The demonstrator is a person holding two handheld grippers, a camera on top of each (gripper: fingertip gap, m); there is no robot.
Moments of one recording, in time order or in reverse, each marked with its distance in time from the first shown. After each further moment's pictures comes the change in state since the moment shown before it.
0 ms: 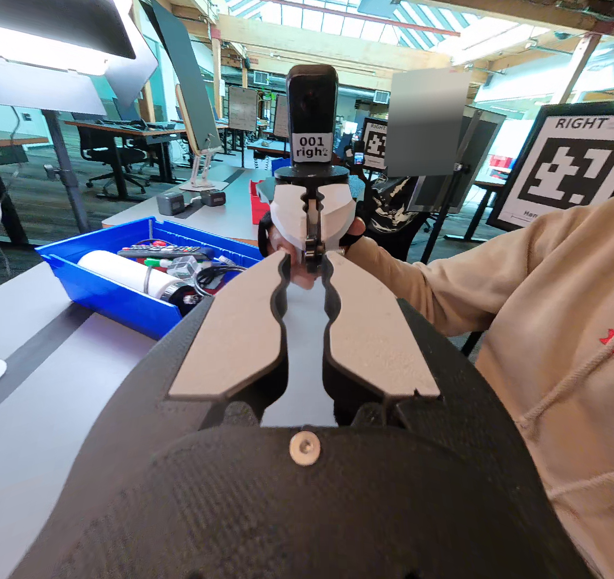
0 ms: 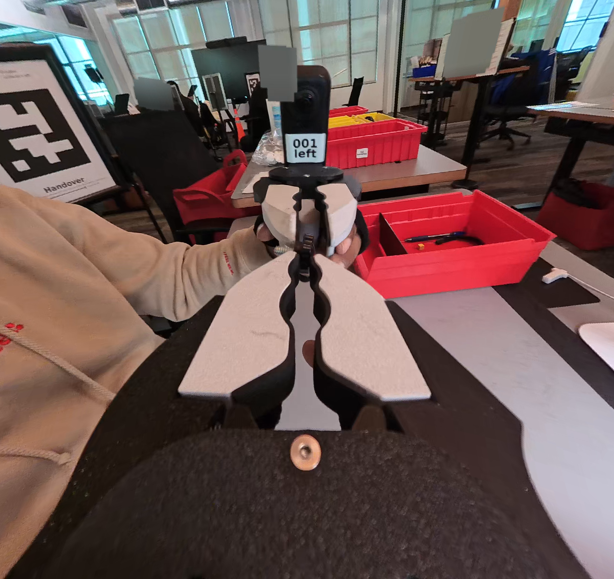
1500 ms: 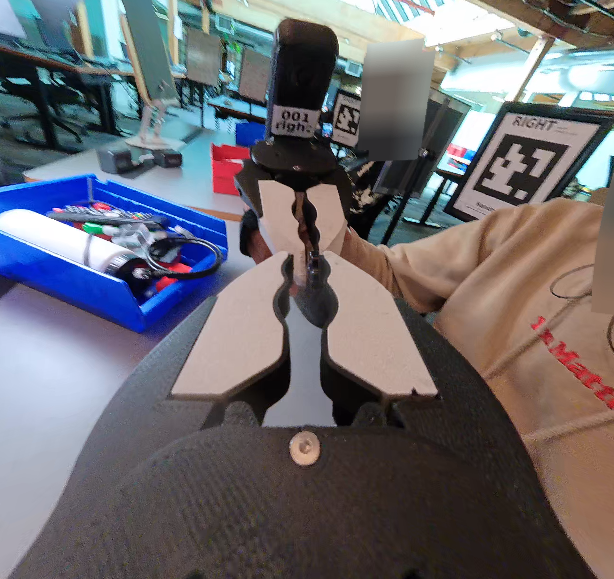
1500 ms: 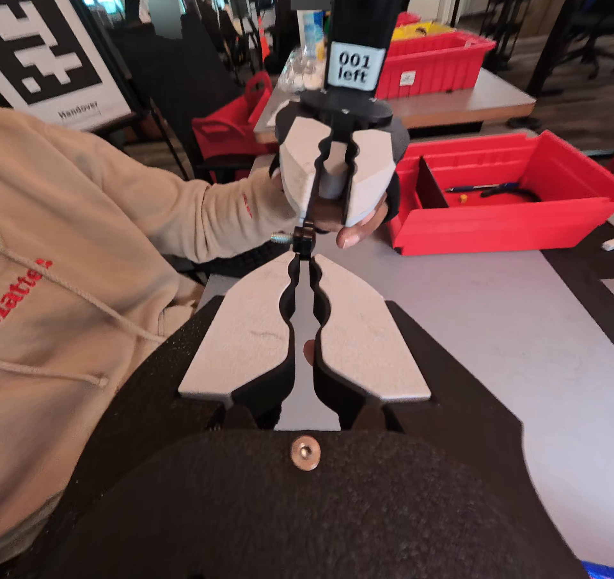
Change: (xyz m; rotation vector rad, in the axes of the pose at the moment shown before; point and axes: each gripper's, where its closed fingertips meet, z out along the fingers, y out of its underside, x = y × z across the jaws) left arm 0.014 0.012 0.004 -0.092 0.097 -0.120; right arm -0.018 0.033 0.004 -0.218 -0.099 -0.014
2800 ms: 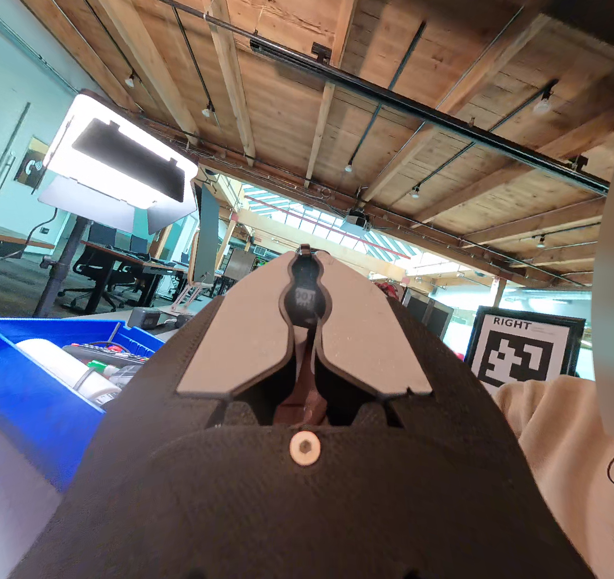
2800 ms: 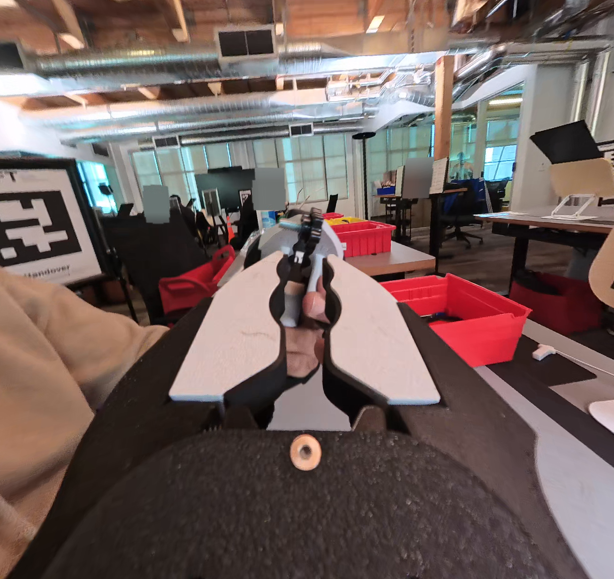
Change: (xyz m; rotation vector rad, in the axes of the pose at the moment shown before) left arm -0.013 -0.058 -0.018 0.691 -0.056 -0.083; right arm 0.027 -0.059 -0.008 0.575 0.163 -0.017
